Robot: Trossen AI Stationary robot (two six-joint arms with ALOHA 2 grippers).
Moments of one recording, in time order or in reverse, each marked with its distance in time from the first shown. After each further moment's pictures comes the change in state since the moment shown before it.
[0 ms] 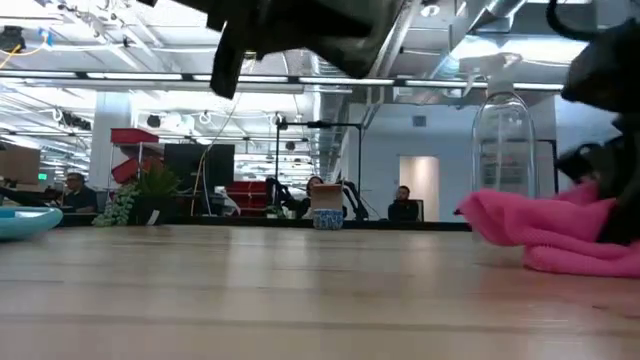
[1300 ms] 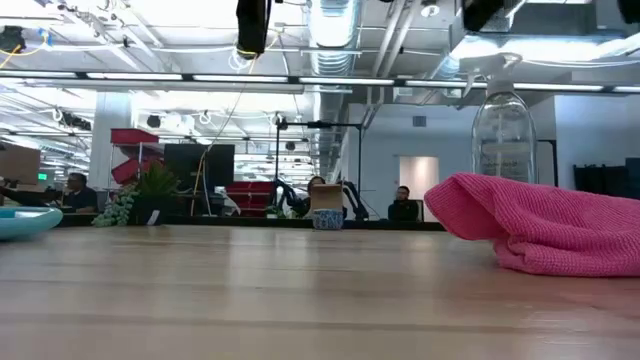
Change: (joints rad) left arm -0.014 0.006 0.011 0.190 0.155 0.281; right arm -0.208 -0.170 0.073 0.765 -0.139 -0.562
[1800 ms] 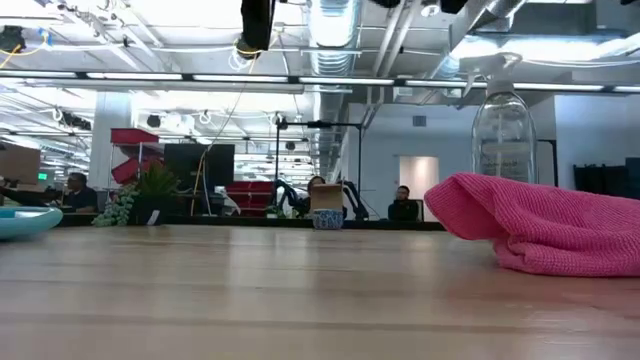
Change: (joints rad) left arm 0.004 0.000 0.010 -0.033 0.011 0.019; right arm -0.023 0.035 0.116 -0.154 -0.004 -0.045
